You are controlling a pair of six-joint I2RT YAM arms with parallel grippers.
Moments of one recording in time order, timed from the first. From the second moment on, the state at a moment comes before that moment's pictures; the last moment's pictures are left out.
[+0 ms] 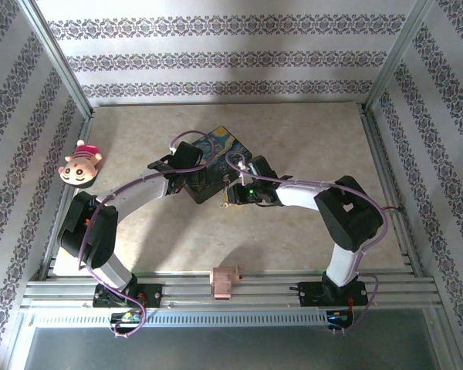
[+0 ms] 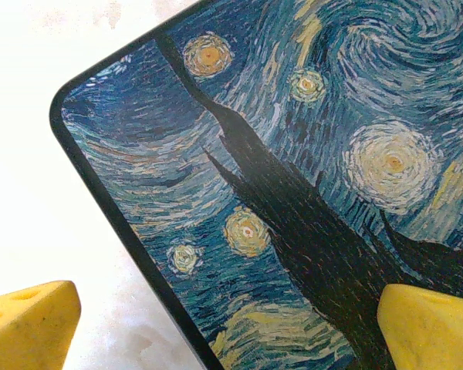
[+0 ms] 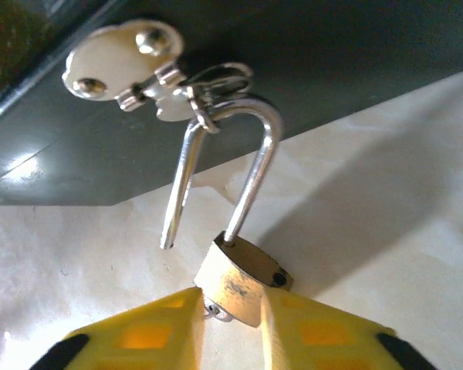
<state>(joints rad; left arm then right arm) -0.47 1.63 1.09 -0.46 -0.31 -0.49 0.59 1.79 0.93 -0.03 -0.38 0.48</state>
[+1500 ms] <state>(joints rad) -0.47 1.63 1.09 -0.46 -0.31 -0.51 0.79 1.87 1.03 -0.16 0.09 0.60</state>
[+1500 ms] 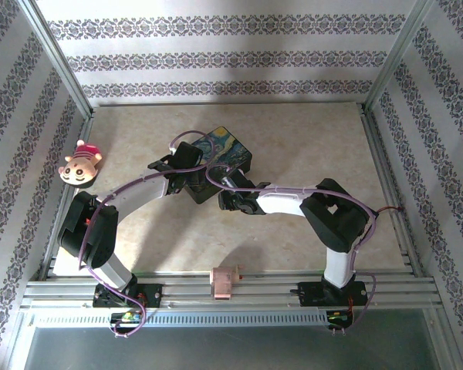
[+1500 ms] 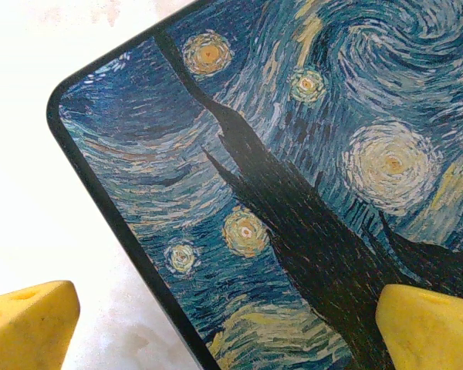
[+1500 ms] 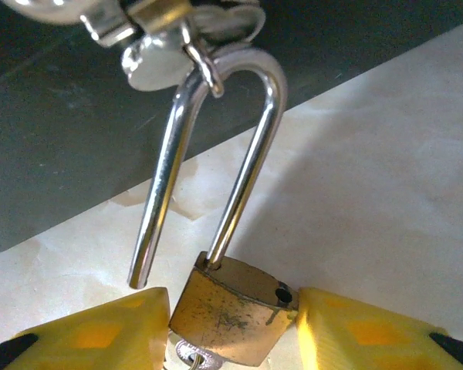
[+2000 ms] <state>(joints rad) -0.47 1.63 1.08 -0.44 -0.31 -0.52 0.79 1.86 1.00 -0.11 0.13 0.69</state>
